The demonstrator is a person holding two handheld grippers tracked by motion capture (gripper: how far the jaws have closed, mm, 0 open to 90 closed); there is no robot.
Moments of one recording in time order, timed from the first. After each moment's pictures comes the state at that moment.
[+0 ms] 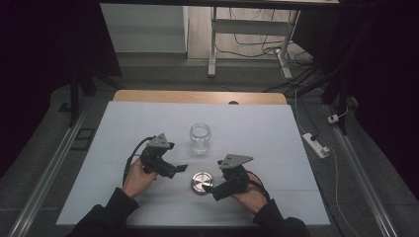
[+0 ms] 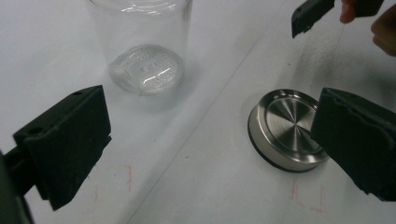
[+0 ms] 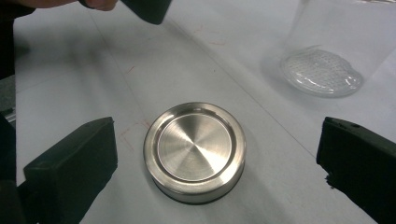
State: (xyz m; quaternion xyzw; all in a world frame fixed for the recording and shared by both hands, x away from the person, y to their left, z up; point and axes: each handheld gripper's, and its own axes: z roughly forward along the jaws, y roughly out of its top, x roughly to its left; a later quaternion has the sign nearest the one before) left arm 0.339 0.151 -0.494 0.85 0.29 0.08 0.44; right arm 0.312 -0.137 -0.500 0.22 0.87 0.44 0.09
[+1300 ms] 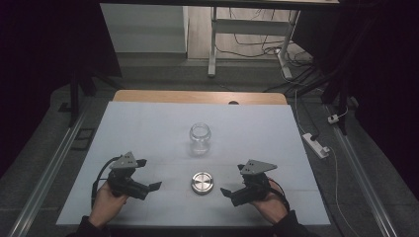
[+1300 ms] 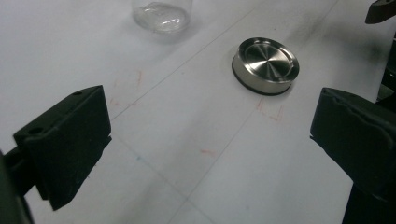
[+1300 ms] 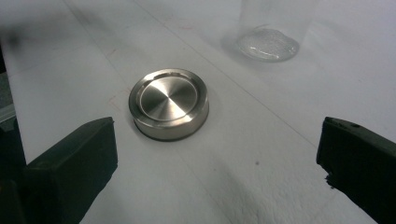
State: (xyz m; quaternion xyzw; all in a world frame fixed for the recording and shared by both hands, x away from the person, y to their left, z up) left arm 0.261 0.216 -0.492 0.82 0.35 0.09 0.44; right arm 0.289 -0.189 -0.487 0.26 0.86 0.43 0.12
